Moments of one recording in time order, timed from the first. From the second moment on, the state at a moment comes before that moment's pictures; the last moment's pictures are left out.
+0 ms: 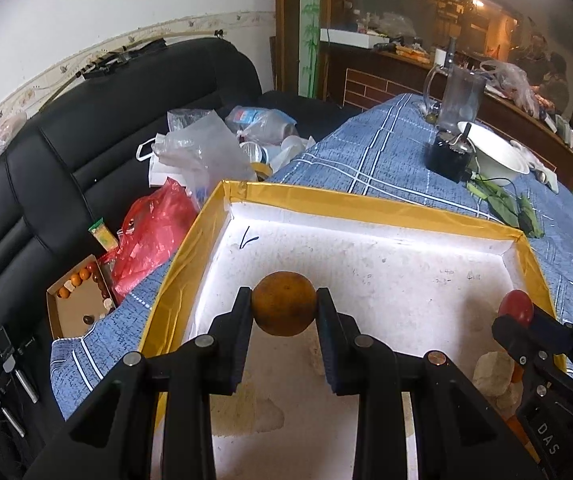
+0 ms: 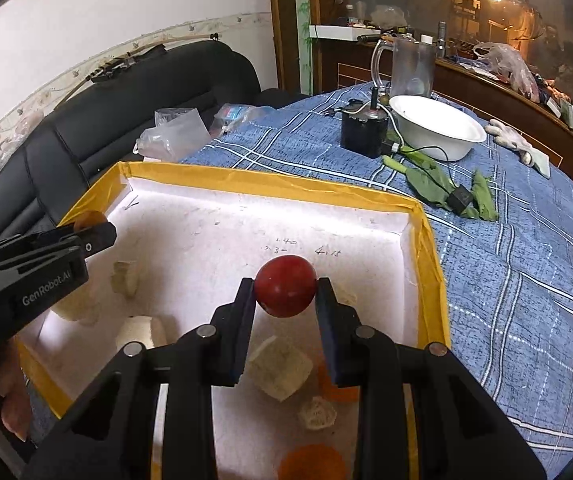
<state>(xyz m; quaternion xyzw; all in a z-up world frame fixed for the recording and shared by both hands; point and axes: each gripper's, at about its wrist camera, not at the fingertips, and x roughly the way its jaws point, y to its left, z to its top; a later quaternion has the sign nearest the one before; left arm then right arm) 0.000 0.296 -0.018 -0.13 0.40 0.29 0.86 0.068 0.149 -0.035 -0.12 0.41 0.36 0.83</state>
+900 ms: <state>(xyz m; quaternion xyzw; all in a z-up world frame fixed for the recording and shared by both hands) -0.008 0.304 -0.010 -0.16 0.39 0.30 0.85 0.072 0.139 -0.018 -0.12 0.40 0.35 0.84</state>
